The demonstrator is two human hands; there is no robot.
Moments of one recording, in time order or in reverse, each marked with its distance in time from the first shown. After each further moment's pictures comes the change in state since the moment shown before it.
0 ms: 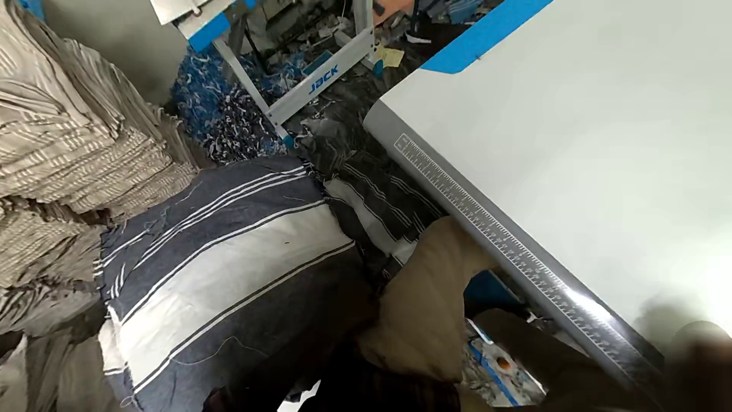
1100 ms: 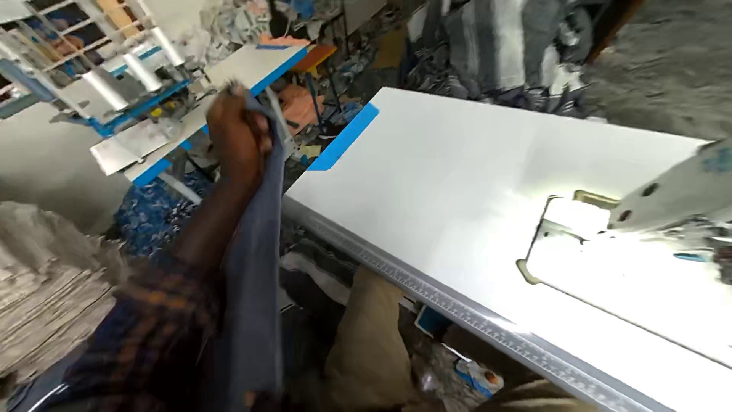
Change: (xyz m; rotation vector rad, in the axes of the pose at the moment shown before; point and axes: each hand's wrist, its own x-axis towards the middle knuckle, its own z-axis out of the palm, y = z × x) left_hand 0.000 0.195 -0.284 -0.898 0.953 0.991; right_hand -0.119 0.012 0.095 0.752 -0.906 -0.188
